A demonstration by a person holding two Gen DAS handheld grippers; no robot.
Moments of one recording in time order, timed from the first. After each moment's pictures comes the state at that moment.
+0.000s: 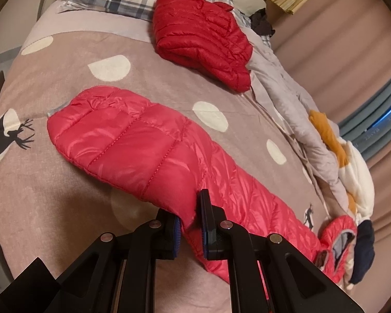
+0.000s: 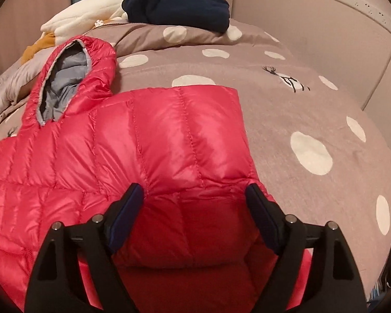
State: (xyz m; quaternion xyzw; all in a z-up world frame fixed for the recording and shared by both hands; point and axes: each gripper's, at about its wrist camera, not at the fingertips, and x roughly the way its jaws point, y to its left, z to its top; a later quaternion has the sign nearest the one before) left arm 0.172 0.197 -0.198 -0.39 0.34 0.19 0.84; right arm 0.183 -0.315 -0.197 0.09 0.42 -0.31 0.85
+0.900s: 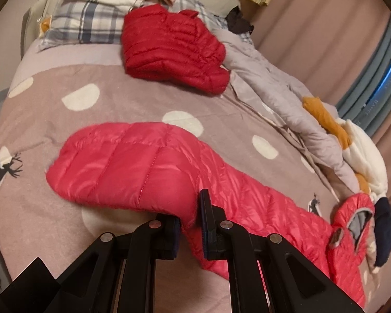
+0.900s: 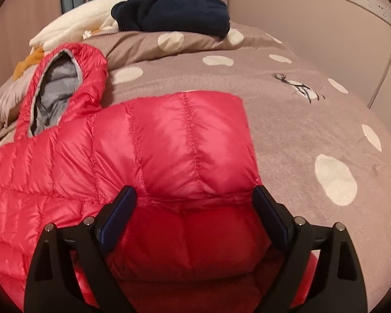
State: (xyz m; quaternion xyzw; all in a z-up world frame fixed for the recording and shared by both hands) left arm 0.193 0.156 -0.178 -0.29 0.33 0.20 0.87; right arm 0.212 -0.338 -0.198 0.11 0.40 -0.31 0.86
